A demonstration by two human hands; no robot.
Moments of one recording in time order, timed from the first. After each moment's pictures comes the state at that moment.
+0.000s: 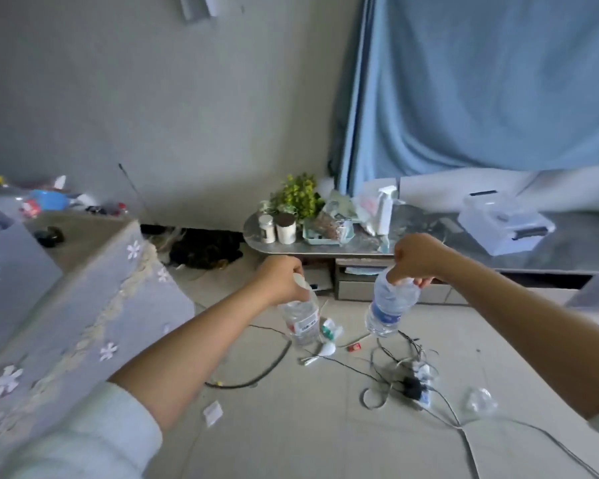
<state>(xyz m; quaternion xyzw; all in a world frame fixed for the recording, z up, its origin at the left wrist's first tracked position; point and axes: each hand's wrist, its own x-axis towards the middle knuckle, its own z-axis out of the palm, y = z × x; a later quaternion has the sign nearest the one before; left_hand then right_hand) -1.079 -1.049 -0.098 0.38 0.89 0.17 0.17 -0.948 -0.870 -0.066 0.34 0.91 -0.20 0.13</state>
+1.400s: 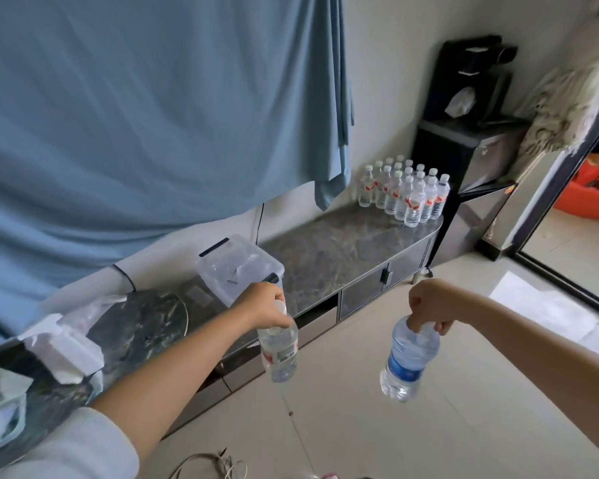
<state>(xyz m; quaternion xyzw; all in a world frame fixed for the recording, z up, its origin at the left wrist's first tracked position) -0.773 -0.304 -0.153 0.63 0.73 0.05 0.27 -0.508 -0.257 -0.136 0.65 0.68 -0.30 0.15</state>
